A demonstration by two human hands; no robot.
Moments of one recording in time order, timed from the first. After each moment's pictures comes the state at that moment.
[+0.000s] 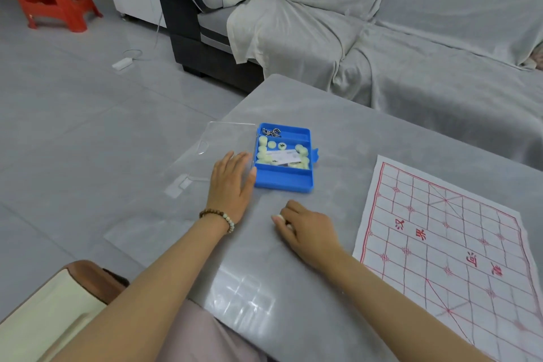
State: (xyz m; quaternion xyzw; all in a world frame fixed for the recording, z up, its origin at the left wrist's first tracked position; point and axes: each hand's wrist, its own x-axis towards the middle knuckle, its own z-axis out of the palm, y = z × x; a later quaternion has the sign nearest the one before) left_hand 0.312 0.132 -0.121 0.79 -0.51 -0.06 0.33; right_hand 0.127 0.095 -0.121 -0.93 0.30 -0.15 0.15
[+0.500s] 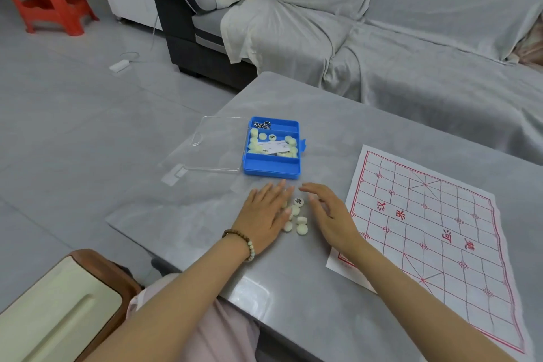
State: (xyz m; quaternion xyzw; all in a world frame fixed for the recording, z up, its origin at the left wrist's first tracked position) left_hand 0.228 0.164 -0.130 0.71 -0.67 -0.15 0.18; right_hand 0.068 0.087 -0.110 -0.80 0.37 -0.25 0.40
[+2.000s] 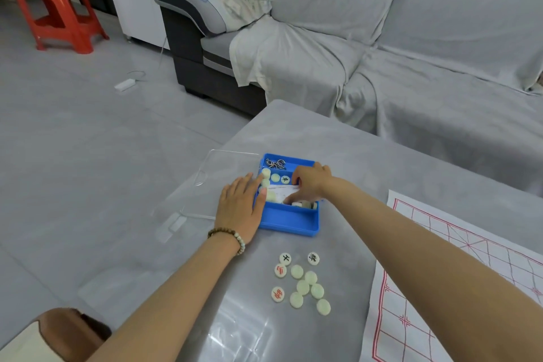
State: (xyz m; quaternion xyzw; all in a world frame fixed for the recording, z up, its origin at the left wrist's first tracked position) left_hand 0.325 0.078 -0.129 0.82 -0.53 -0.07 0.23; right_hand 0.220 -0.060 -0.066 -0.90 0.40 0.17 0.10
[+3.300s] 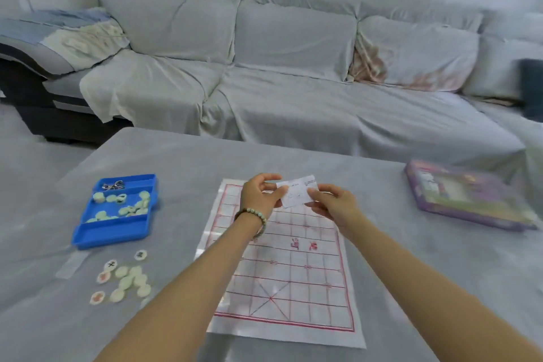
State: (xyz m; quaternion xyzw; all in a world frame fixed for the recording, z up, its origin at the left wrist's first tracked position) left_hand -0.009 0.001 -0.024 0.57 -0.43 -0.44 0.54; right_hand -0.172 -0.022 -0.023 -0.44 0.55 -0.43 0.56
